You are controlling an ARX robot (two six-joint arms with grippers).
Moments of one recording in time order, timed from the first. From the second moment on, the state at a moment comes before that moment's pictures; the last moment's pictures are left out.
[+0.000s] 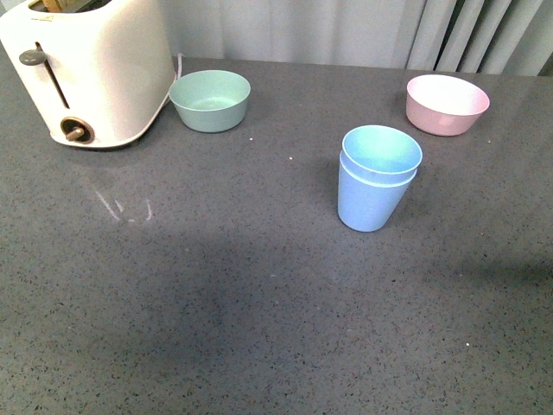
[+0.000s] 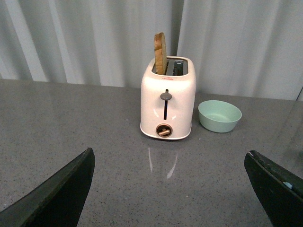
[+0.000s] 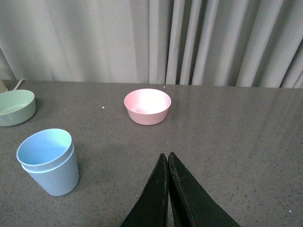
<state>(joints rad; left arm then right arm) 0.00 0.01 0.02 0.00 0.00 -0.01 0.00 0.72 0.07 0.64 0.00 -0.01</state>
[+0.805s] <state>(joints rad) 0.00 0.01 0.02 0.00 0.00 -0.01 0.00 0.30 0.02 0.30 0.00 -0.01</state>
